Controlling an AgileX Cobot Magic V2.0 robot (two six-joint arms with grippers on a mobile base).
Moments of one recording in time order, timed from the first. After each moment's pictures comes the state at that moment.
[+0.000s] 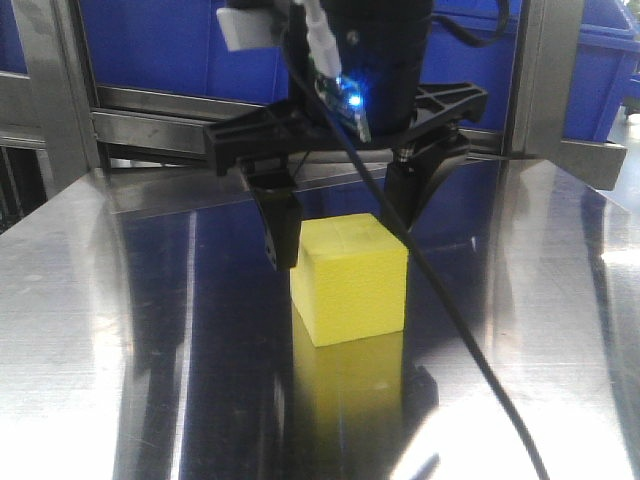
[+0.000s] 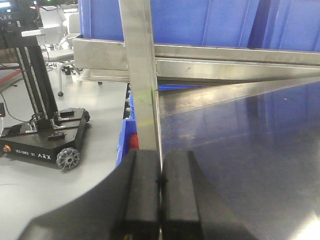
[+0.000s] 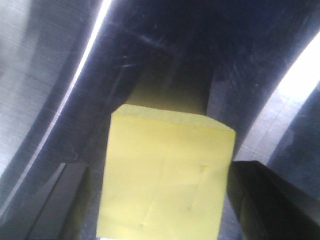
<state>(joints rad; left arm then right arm) -0.08 -0.01 0.00 0.23 0.13 -0.20 0.82 1.78 -1.38 -0.15 0.94 0.45</state>
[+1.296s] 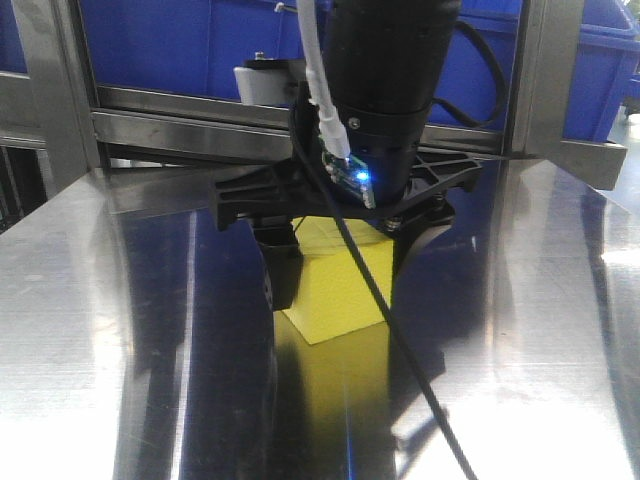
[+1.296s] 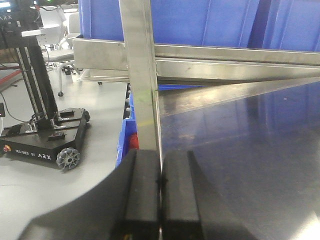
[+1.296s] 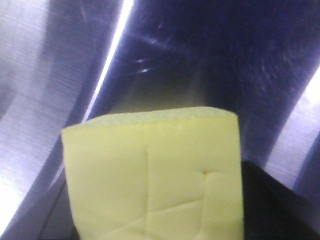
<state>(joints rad) -0.08 -0.01 0.00 0.23 0.13 -0.20 0.80 1.79 -1.25 -0.12 0.72 0.49</state>
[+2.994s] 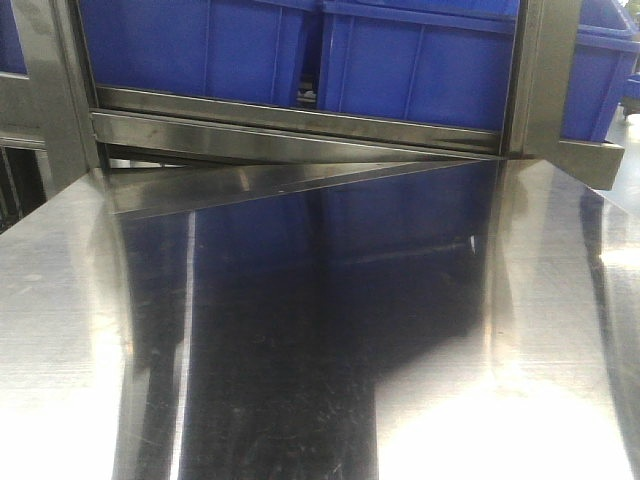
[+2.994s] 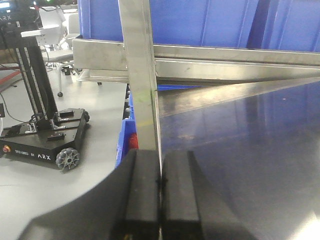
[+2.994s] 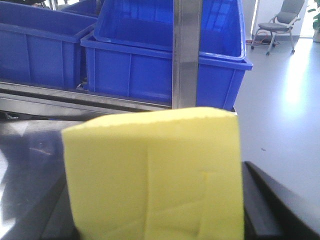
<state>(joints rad) -0.08 -0.01 0.00 0.23 0.13 -0.20 0.31 0.16 -0.52 -0.38 0.54 0.38</state>
